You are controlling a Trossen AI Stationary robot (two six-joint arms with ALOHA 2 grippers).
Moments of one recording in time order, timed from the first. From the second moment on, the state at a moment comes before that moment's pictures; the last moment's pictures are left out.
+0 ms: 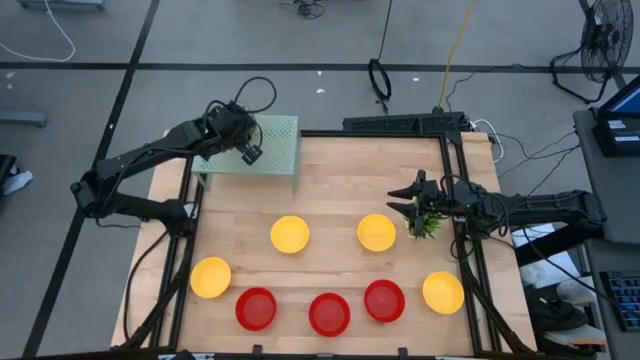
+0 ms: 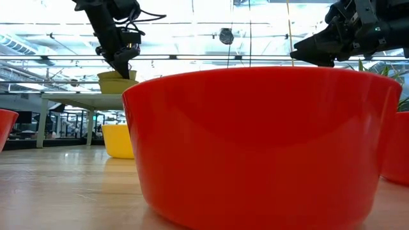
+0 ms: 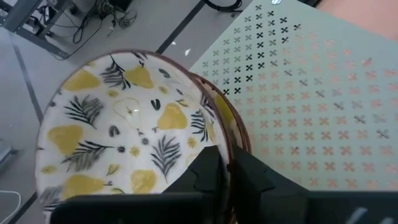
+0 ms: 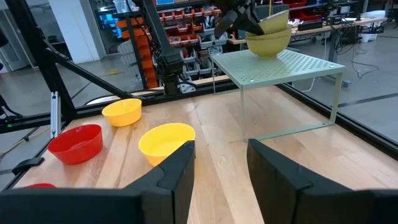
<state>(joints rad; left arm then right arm) 0.62 1.21 1.07 -0.73 -0.42 0.10 -0.06 0.52 0.22 0.24 0.08 0.17</state>
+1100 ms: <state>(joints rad) 0.58 1.14 1.07 -0.62 -0.38 0.15 -0.06 0.53 0.22 0.23 0.08 0.17</state>
